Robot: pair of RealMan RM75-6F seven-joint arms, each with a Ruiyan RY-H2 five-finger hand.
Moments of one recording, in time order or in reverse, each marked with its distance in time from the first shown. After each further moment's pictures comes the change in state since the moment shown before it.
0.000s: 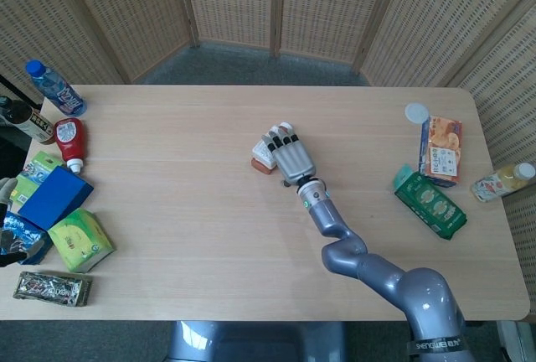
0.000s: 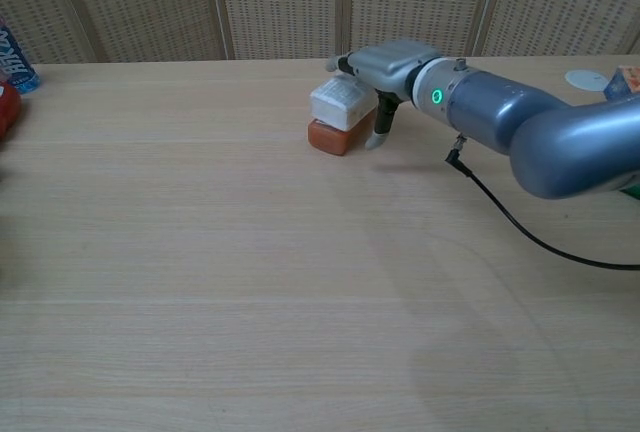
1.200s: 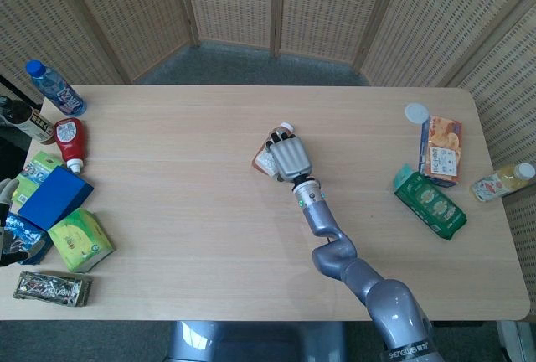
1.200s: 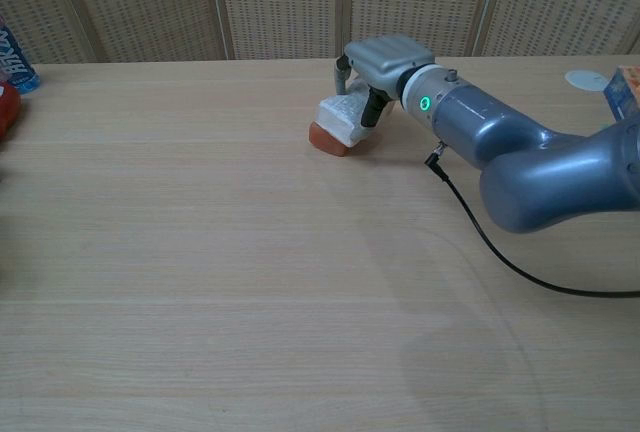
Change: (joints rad) left arm -0.007 -0.020 0.001 0.023 -0.016 -0.016 0.011; right arm 0.045 -0.186 -0.014 0.319 -0.089 0.085 0.260
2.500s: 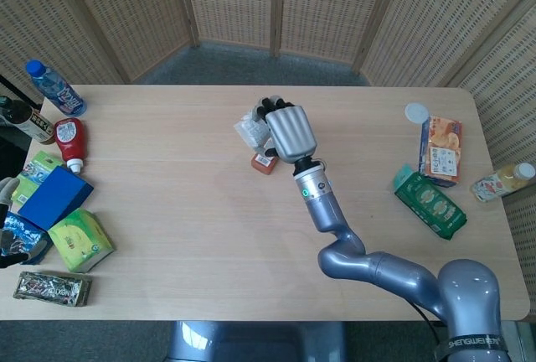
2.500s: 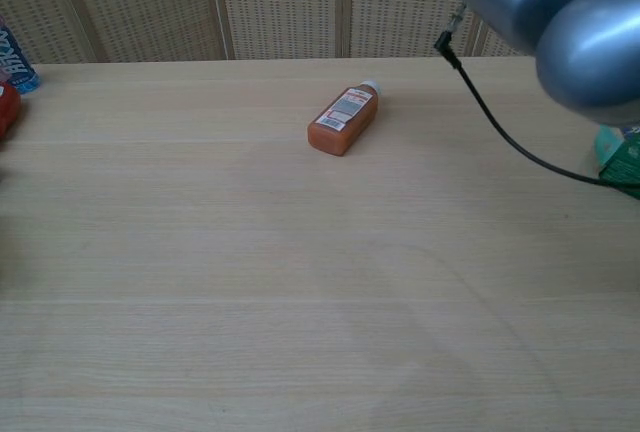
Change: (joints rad) left arm 0.012 0.036 0.008 -0.035 0.058 0.031 -0.067; right arm -0.085 0.415 0.206 -0.873 0.087 0.303 -0.317
